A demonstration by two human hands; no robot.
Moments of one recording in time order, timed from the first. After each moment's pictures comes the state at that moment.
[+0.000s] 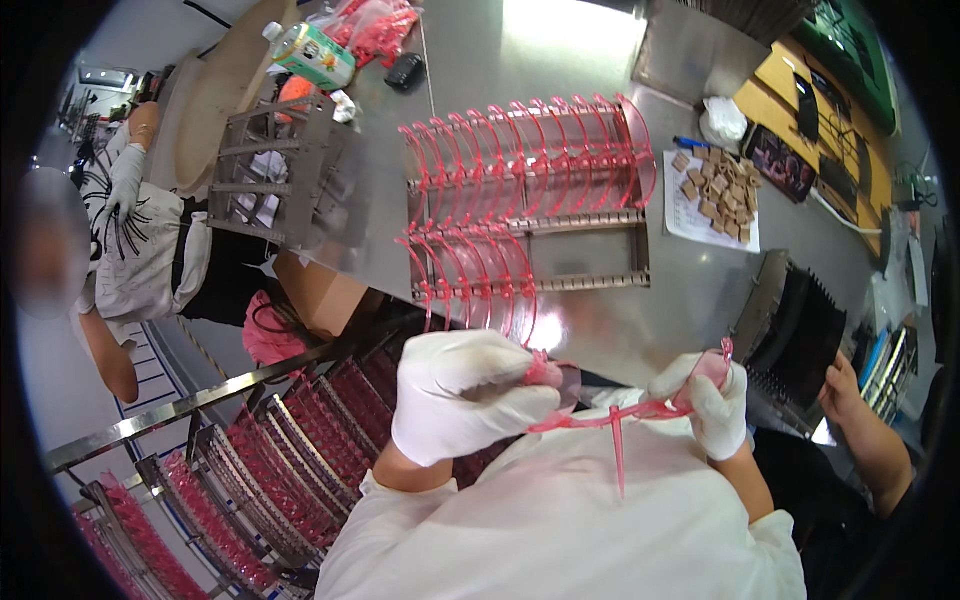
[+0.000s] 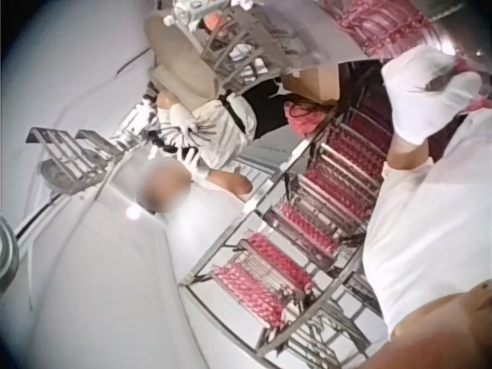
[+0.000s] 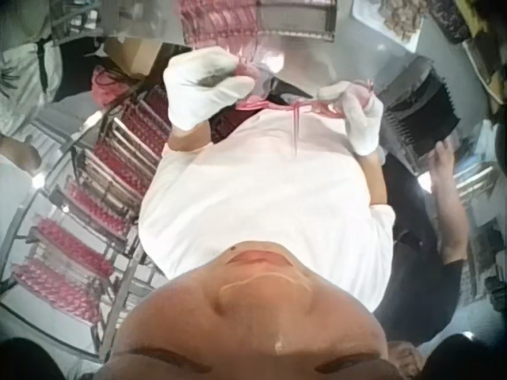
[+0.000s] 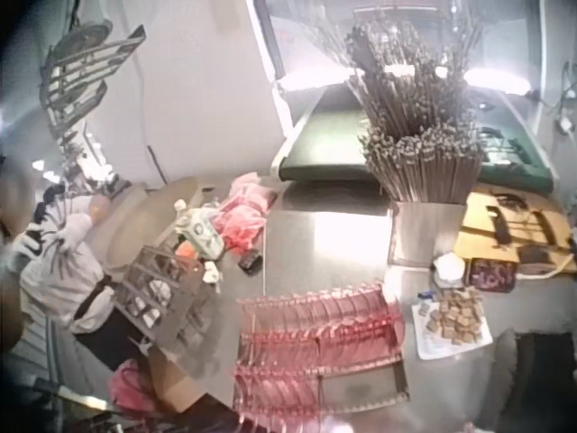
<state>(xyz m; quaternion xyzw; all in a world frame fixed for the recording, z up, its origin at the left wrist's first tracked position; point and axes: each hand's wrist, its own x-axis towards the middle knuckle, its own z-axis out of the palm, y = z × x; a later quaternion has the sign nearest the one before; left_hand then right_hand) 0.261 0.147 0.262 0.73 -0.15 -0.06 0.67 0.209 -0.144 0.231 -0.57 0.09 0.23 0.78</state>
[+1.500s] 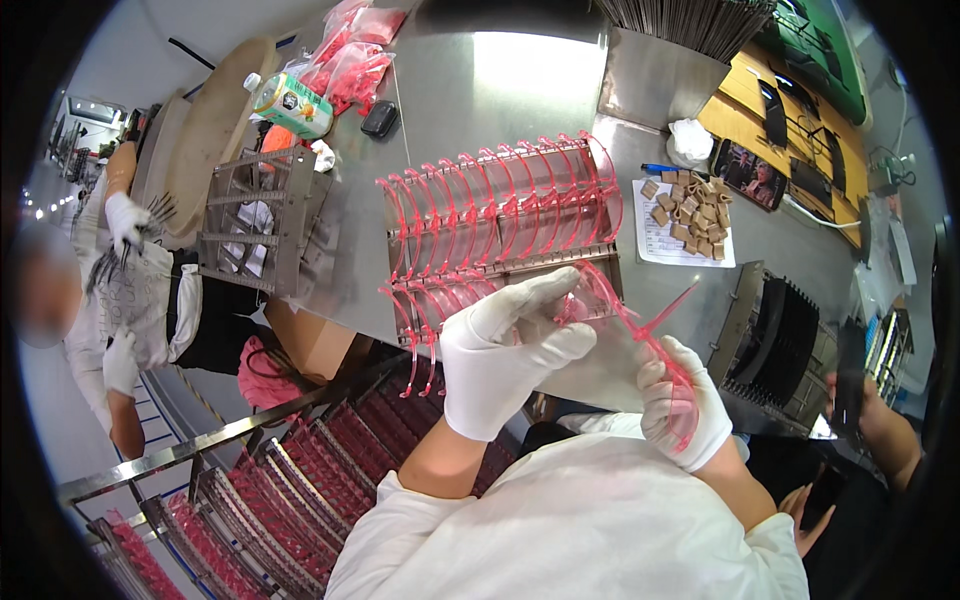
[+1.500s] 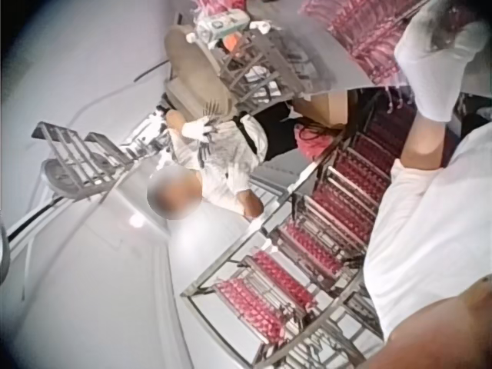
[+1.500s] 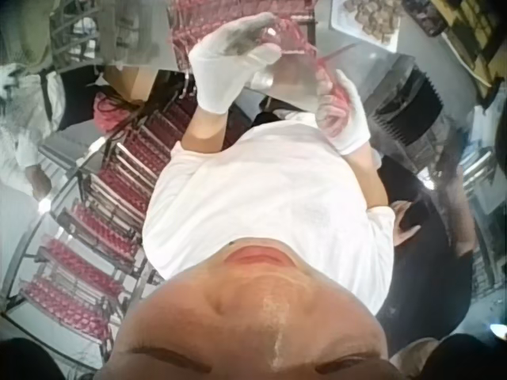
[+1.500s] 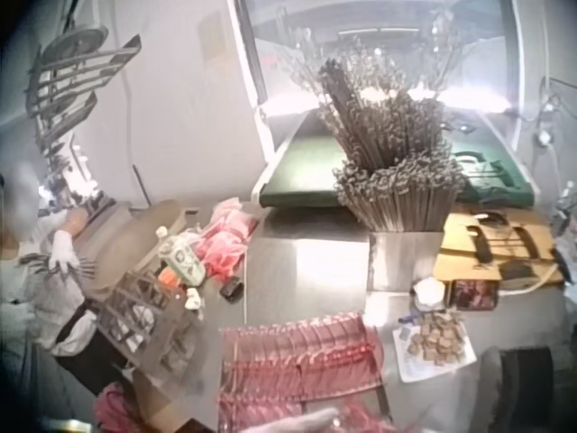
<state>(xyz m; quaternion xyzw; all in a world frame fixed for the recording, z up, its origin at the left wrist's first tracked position) 0.301 0.084 0.228 0.69 -0.02 -0.02 0.72 0.229 -0.139 0.213 0.08 0.43 0.25 0.87</state>
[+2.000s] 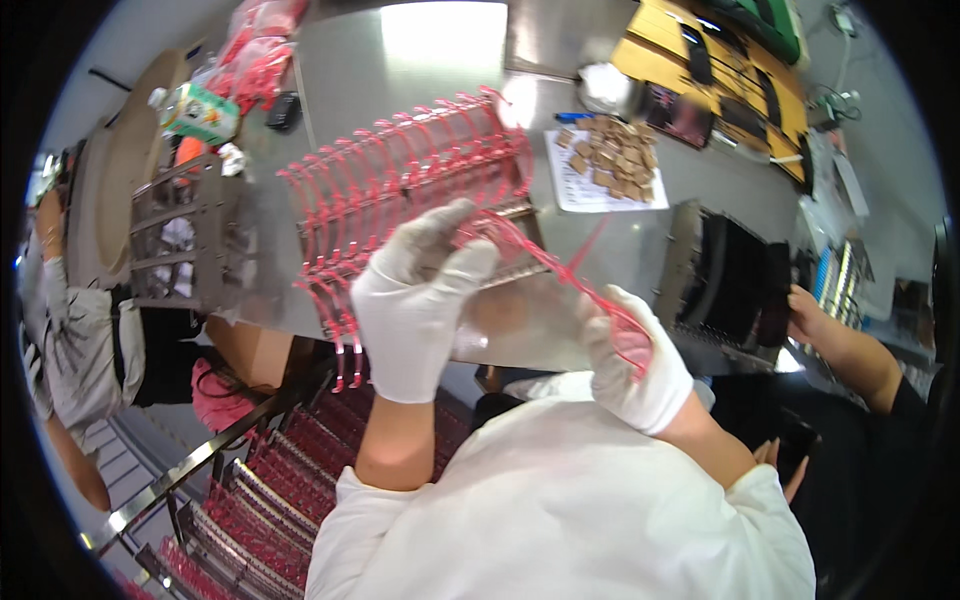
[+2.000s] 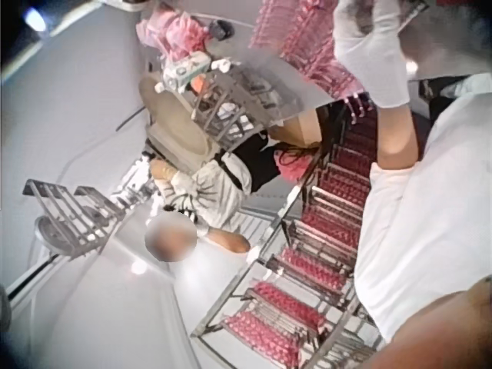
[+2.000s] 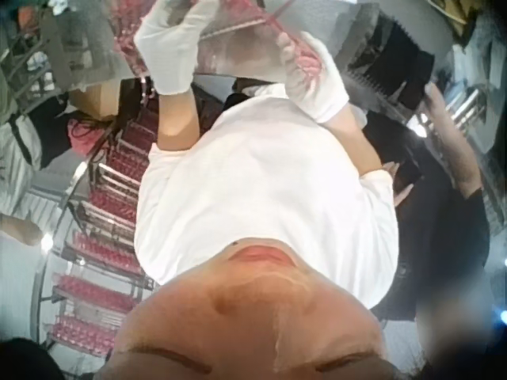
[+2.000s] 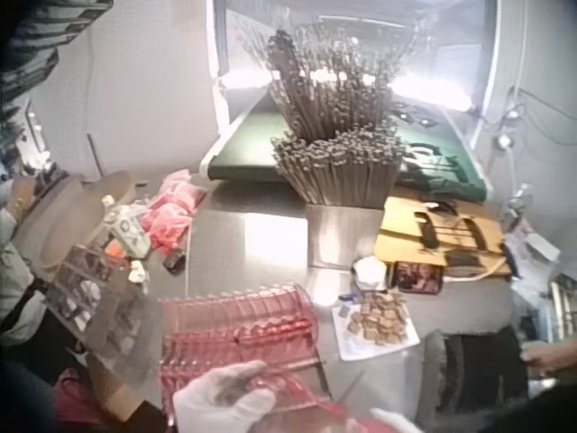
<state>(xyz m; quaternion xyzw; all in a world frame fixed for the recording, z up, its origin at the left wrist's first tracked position) 0.315 0.068 0.230 0.67 0.07 -0.05 0.73 0.219 -0.142 0.217 0.05 0.38 0.22 0.89</state>
